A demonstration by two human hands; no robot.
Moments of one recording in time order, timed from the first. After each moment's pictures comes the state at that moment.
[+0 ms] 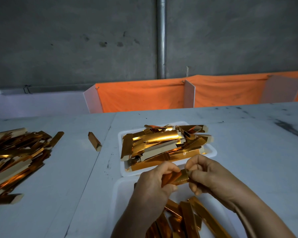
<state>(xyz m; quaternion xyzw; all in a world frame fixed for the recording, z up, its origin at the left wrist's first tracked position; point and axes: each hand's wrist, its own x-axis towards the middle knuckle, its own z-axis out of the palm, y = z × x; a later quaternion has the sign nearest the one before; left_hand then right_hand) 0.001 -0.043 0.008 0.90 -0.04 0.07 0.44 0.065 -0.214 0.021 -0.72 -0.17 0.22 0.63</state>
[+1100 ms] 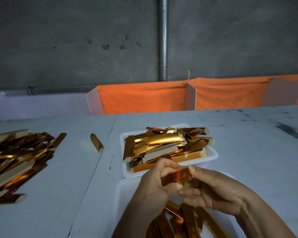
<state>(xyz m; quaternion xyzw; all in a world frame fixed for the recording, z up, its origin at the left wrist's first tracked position) 0.003 -0.042 0.009 0.81 -0.05 0.05 0.58 0.066 -0.215 0.016 -0.53 -0.09 0.42 0.73</state>
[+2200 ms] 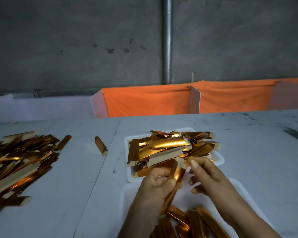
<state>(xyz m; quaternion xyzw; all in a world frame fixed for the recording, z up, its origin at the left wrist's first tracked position) 0.002 -0.036 0.010 0.71 0.11 0.00 0.70 0.052 -0.190 0.016 -0.73 -0.14 0.08 0.66</state>
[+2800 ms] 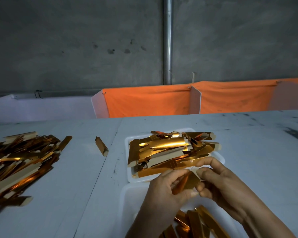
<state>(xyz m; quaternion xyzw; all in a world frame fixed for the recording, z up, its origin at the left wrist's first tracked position) 0.001 -0.050 0.015 0.87 -0.05 0.09 0.49 0.061 -0.207 0.026 -0.61 -0.09 0.20 0.76</state>
